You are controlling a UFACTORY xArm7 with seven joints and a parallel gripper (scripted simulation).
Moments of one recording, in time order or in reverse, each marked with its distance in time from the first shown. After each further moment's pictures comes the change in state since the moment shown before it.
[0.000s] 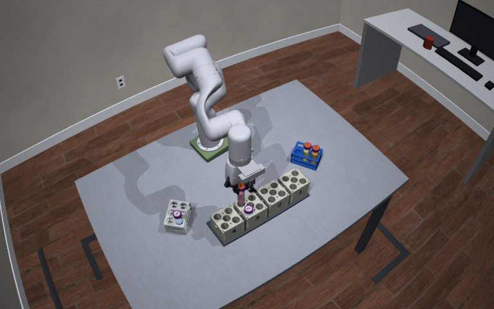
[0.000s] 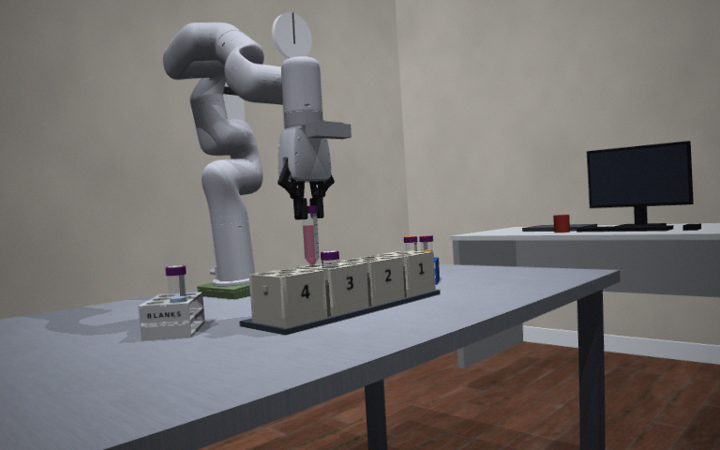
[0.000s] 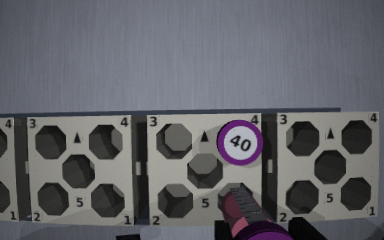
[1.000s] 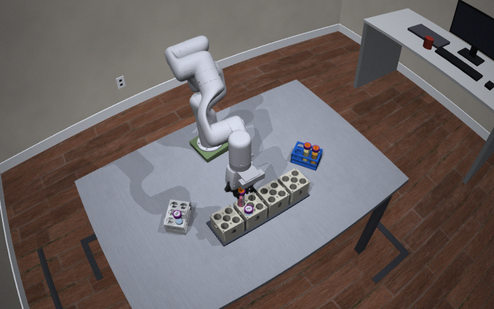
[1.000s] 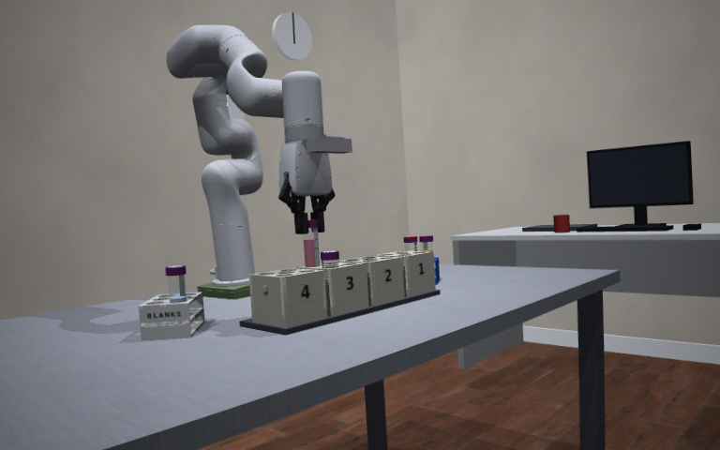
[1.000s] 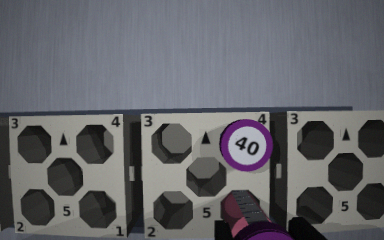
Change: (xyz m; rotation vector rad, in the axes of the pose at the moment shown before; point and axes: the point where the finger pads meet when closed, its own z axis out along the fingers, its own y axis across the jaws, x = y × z) arm 0.000 0.000 0.027 0.000 -0.001 0.000
